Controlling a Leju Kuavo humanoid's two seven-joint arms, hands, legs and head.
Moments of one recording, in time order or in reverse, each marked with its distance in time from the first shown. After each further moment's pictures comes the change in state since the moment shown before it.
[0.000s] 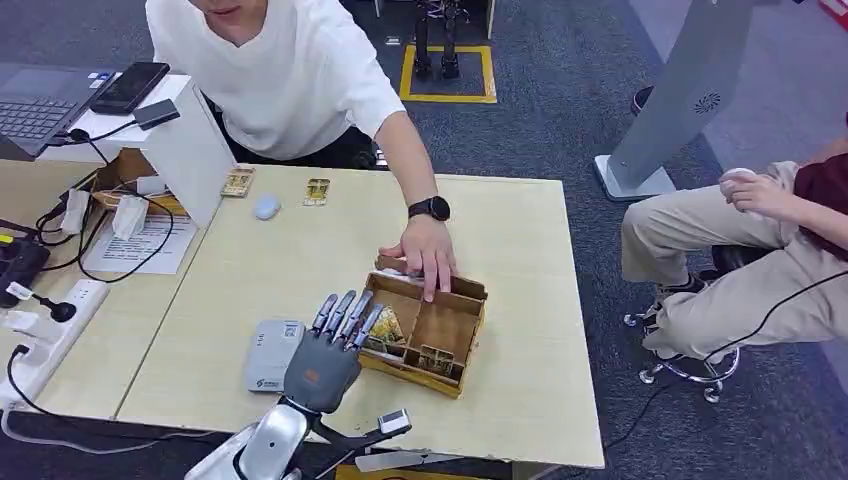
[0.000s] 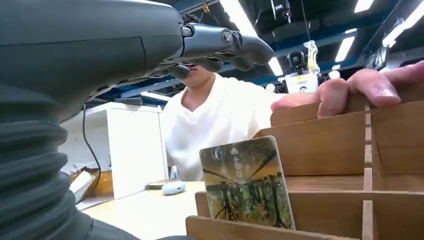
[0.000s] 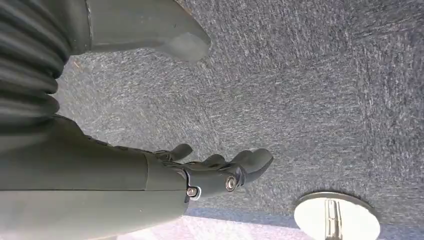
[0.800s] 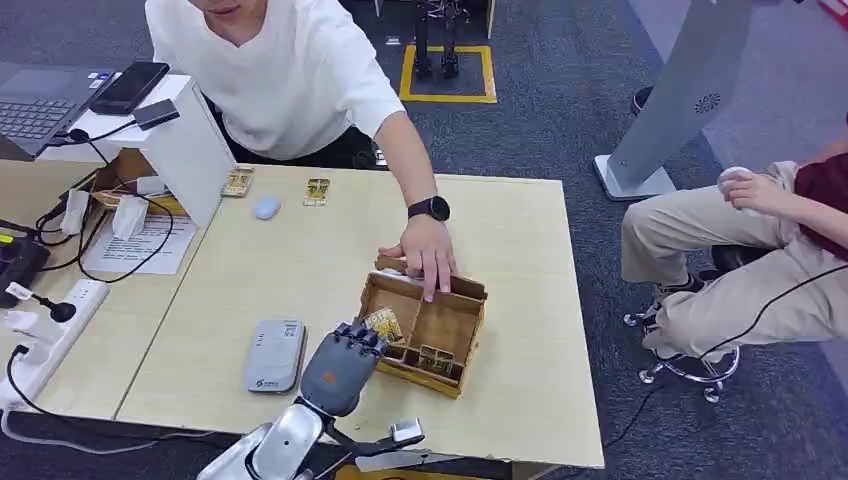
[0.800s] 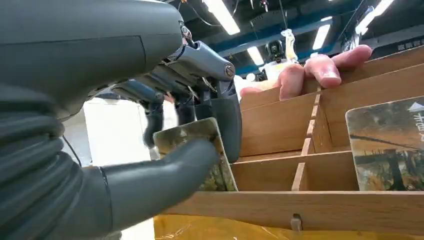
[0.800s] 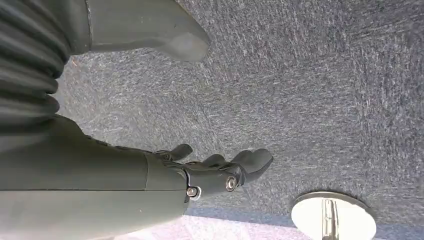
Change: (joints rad) left arm -0.005 -0.047 0.000 0.032 0.000 -0.052 -0.076; right arm -0.001 0.000 0.006 0.000 0.000 0.000 -0.006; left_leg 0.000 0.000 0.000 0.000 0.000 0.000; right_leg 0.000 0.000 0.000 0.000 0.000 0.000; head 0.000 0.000
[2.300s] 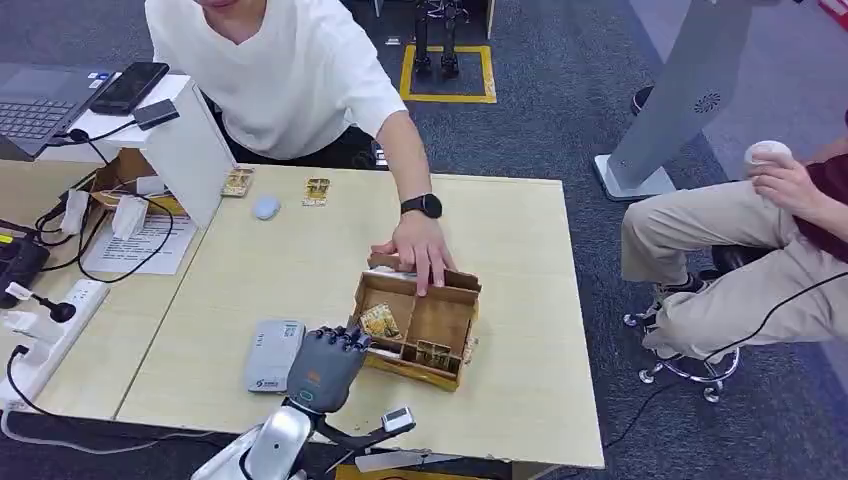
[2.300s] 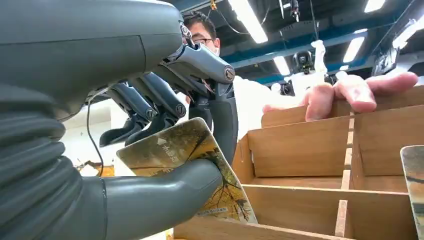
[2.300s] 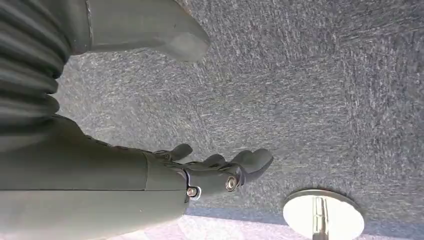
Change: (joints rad) left arm 0.001 0.025 -0.001 0.011 0.000 0.116 0.105; right arm 0.000 0.000 0.000 0.000 -0.001 0.000 -0.035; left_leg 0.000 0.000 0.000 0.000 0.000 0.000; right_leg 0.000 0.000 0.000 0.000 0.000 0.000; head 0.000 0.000
